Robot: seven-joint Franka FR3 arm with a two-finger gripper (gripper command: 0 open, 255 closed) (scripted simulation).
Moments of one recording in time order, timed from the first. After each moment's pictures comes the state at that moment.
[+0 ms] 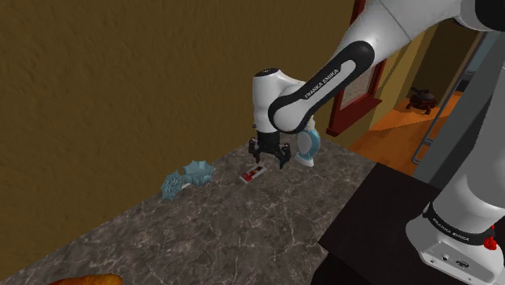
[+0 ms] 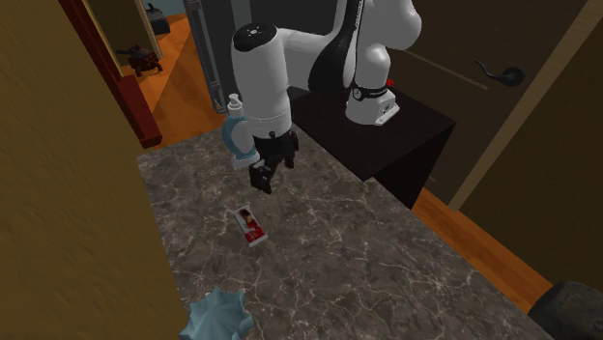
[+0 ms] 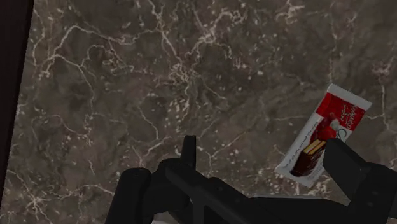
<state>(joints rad) -0.07 0.24 0.42 -2.19 -0.09 2.37 1.60</state>
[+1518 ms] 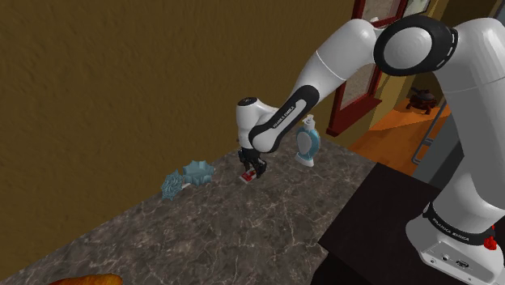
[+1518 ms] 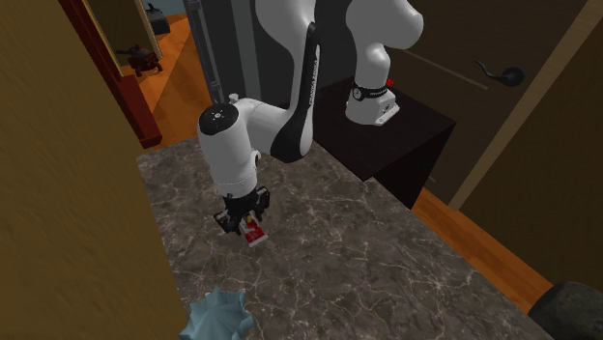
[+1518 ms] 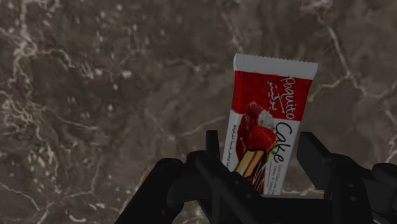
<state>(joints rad) 0.06 0.67 0.24 -1.85 -0.25 2.48 1.97</state>
